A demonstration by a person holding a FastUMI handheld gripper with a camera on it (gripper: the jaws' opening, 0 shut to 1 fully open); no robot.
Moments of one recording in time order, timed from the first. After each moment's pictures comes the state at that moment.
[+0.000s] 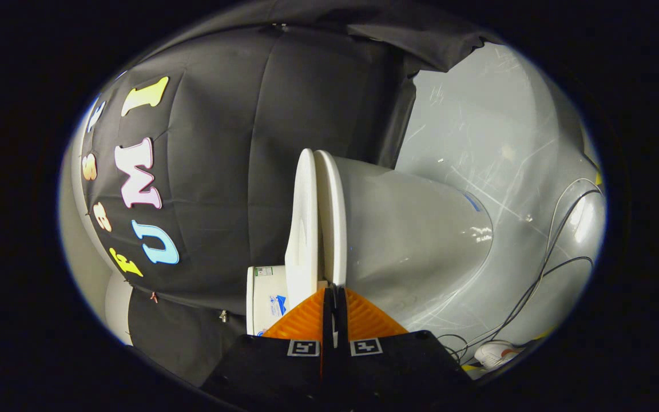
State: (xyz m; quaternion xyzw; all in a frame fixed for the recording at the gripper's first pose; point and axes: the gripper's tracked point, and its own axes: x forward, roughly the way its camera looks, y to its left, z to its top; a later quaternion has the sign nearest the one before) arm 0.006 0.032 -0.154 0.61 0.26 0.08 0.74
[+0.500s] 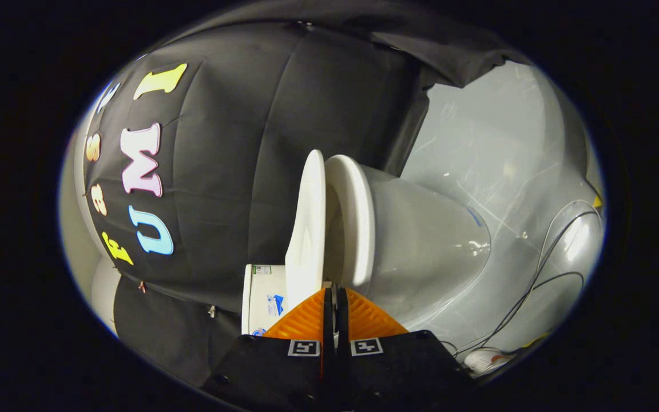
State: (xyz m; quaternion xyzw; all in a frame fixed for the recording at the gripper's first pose) arm 0.009 0.037 -0.122 0.56 0.25 0.08 0.78
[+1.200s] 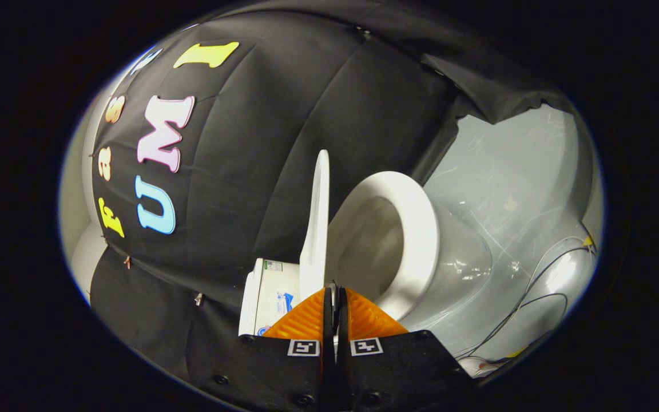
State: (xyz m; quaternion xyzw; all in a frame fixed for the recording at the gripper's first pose) arm 0.011 0.066 -0.032 0.49 0.24 0.09 0.84
